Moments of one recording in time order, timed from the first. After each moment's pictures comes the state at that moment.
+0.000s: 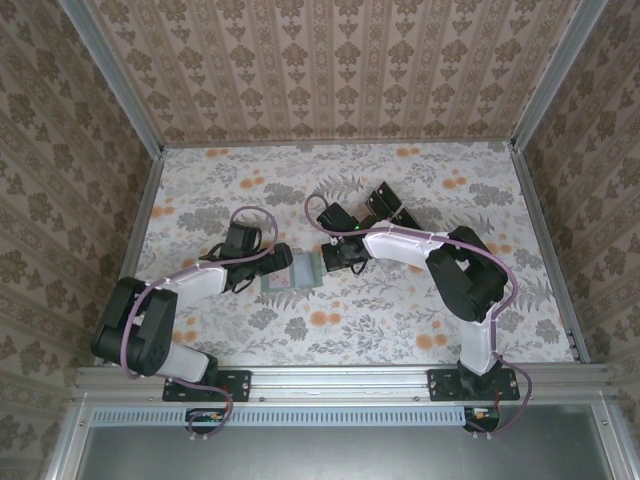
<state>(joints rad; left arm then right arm) -0.41 1.44 0.60 -0.06 0.12 -0.59 0.72 1.94 1.31 -0.53 0.02 0.45</state>
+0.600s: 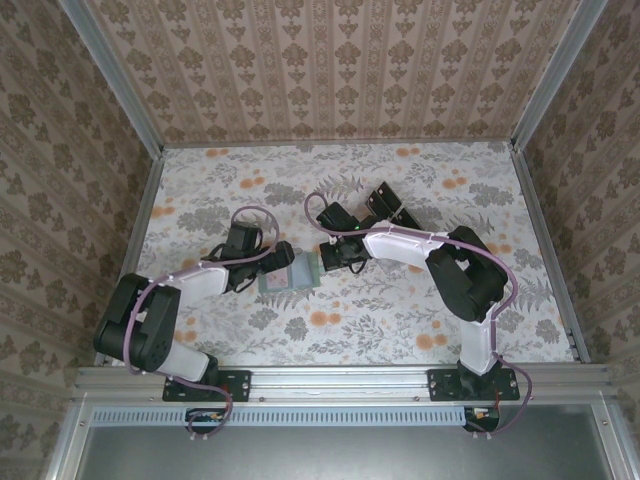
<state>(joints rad) -0.42 1.45 0.58 0.01 0.13 -0.61 0.71 1.94 1.31 -0.50 -0.02 0.45</state>
